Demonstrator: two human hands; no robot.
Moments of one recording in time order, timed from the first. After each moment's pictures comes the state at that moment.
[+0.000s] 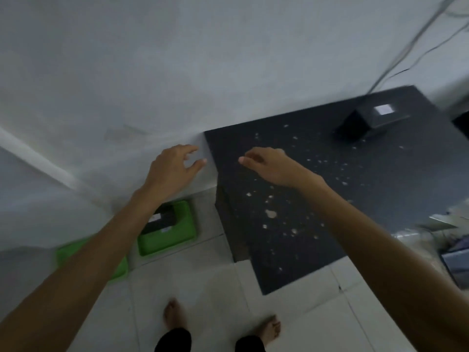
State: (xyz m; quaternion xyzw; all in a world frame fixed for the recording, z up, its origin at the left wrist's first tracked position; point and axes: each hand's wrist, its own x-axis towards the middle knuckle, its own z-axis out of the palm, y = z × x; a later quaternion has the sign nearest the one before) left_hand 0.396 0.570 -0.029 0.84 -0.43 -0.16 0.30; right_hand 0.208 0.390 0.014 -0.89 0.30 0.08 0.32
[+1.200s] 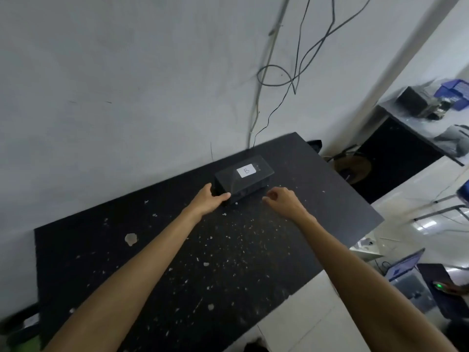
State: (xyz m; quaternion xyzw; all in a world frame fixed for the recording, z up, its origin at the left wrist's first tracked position) left_hand 0.079 0.025 -0.025 0.76 -0.30 -0.47 0.33; right_hand -0.141 -0.089 -0.006 -0.80 0.51 -0.01 0.31
